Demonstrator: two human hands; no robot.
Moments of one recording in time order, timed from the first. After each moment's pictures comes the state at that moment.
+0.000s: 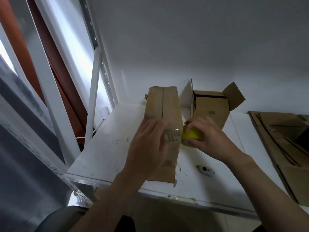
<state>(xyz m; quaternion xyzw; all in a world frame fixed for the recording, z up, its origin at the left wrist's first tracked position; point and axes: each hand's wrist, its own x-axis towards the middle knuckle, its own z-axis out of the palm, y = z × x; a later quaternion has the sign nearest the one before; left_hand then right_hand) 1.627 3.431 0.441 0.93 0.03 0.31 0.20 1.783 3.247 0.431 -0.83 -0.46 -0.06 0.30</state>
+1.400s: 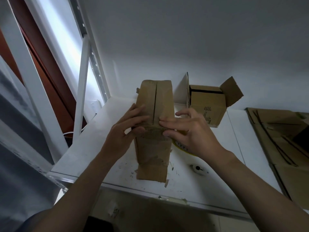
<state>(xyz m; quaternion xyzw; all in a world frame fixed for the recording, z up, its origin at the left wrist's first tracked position) 1.666 3.505 0.405 0.87 -0.05 0.28 0.41 1.781 3.278 0.426 -0.77 -0.51 -0.16 0.35</state>
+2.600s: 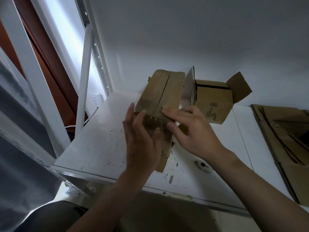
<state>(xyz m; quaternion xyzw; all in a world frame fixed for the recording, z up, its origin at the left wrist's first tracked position) 1.656 3.428 0.388 0.83 0.11 0.44 0.33 1.759 3.293 0.430 -0.79 -0.47 -0.13 0.38</state>
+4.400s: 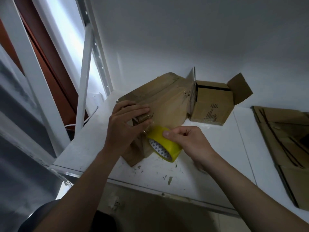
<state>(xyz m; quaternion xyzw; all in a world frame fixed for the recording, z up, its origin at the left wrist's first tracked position) 1.670 3.511 0.407 0.86 -0.01 0.44 0.28 1.746 3.298 0.417 -0.72 -0.20 0.26 0.61</state>
